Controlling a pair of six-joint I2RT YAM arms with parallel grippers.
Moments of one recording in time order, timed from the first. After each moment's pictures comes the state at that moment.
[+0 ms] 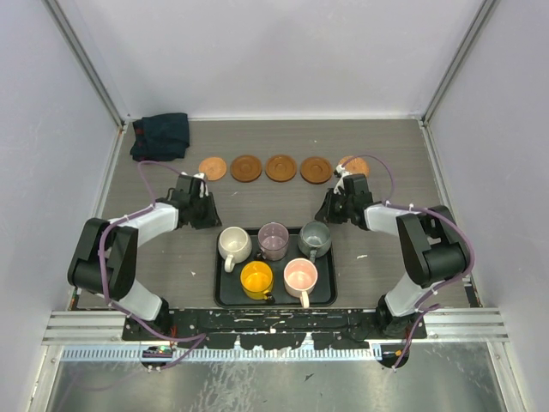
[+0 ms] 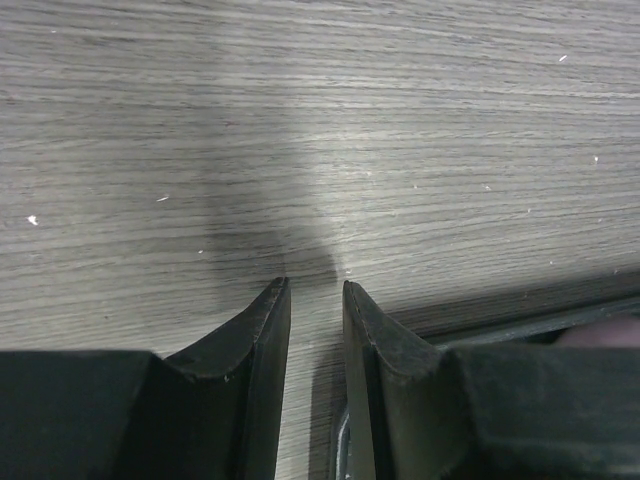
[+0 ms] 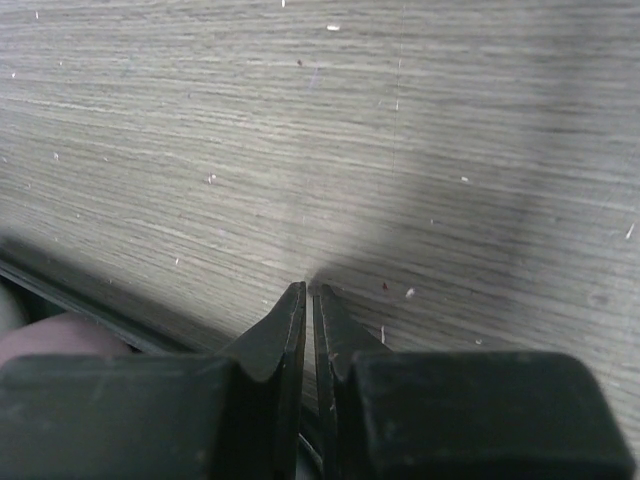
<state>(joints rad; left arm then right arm) -0.27 1.56 0.78 -0.20 0.13 -0.46 0.26 1.65 0.72 0.11 -0.33 0.41</state>
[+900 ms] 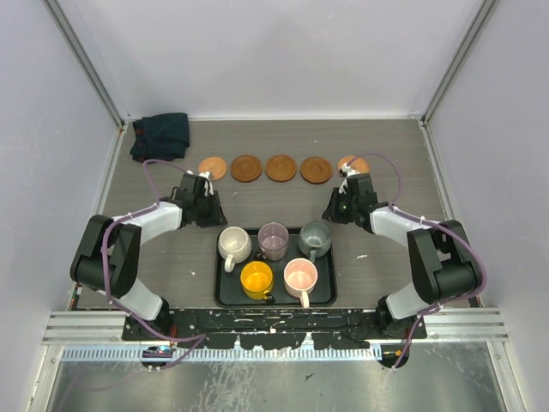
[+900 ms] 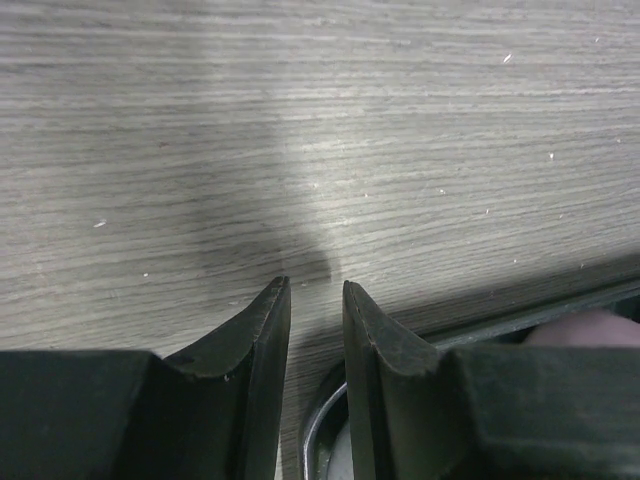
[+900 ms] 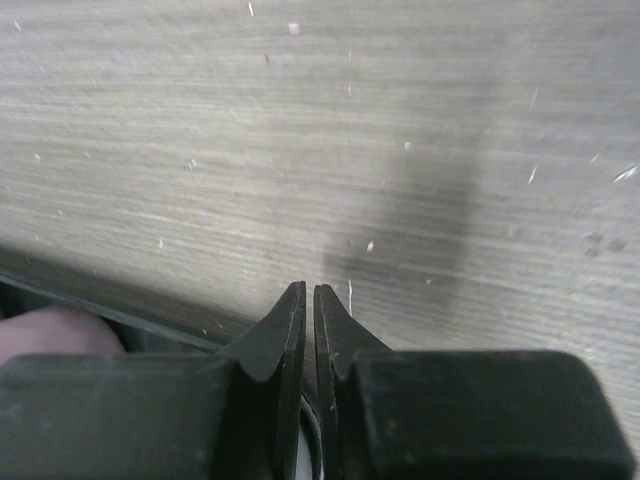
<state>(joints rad) -0.31 1.58 0.79 -0.15 0.17 -0.46 0.26 1.53 0.69 0.02 -0.23 0.39</state>
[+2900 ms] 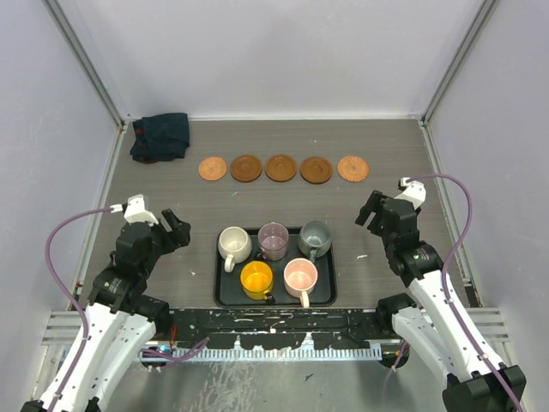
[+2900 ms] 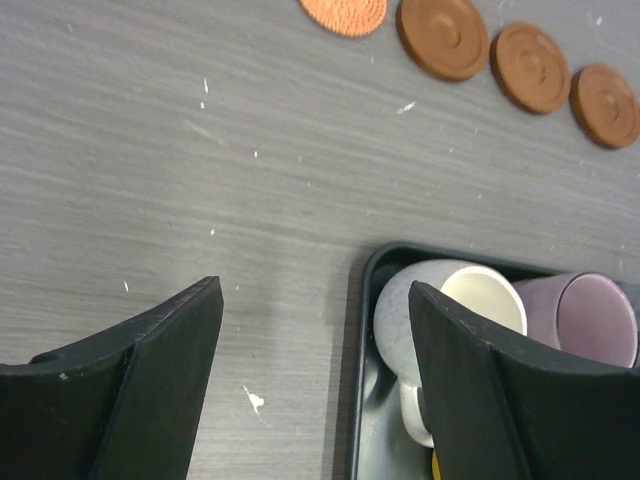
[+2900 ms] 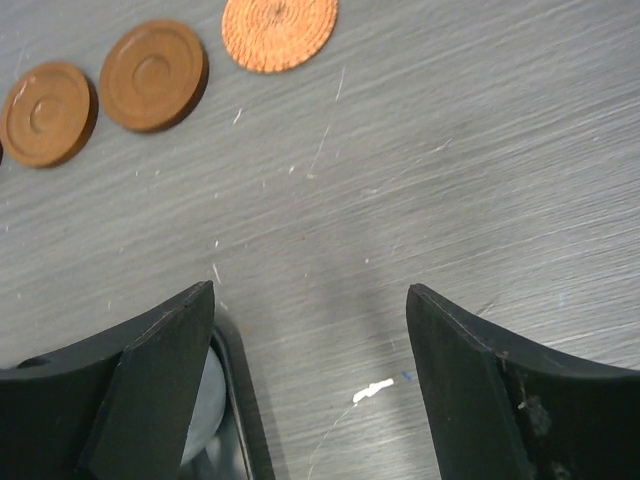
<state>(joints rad) -0.31 0.44 0.56 -0.56 -0.23 -0.51 0.26 0.68 0.60 -0.41 0.37 0.48</state>
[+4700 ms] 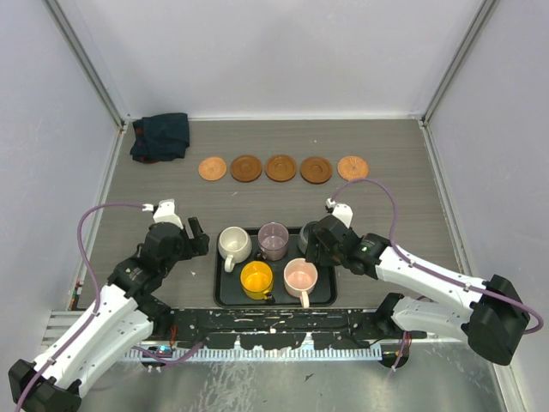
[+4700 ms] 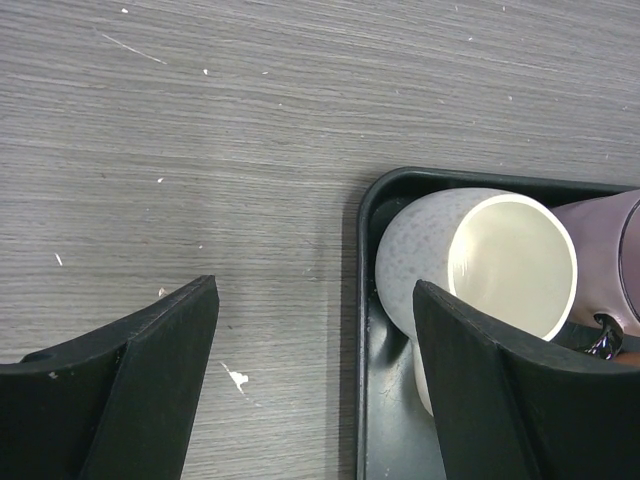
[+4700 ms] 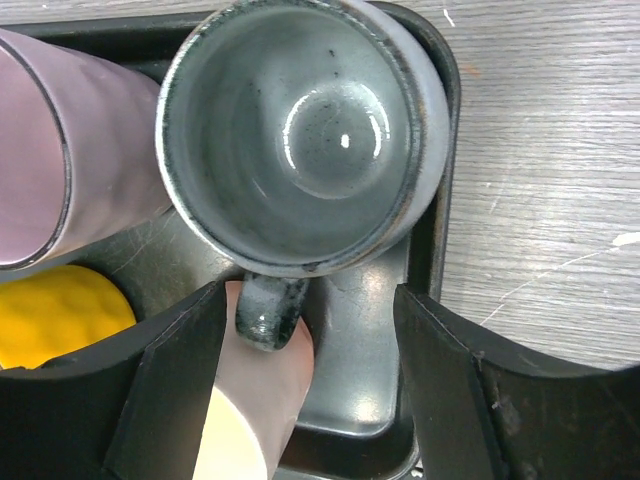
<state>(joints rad) -0.52 0.58 0.46 -0.49 -0.29 -0.56 0.85 1.05 0.63 -0.53 0.28 0.82</state>
